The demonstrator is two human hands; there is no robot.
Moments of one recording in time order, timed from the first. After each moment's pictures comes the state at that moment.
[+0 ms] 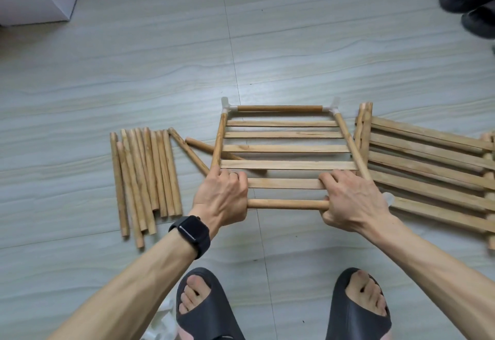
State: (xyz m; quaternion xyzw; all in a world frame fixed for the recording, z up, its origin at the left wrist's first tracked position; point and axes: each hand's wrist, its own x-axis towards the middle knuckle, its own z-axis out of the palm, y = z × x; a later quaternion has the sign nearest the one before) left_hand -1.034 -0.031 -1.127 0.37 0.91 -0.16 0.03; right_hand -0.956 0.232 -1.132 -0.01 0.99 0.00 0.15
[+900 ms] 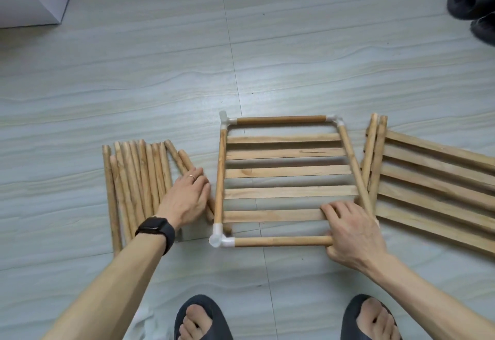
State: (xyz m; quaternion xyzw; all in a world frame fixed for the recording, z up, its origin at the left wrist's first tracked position) left_hand -1.107 -0.113 -1.212 0.16 0.95 0.15 0.23; right_hand -0.942 0.231 -1.184 -0.01 0.99 -0.05 0.14
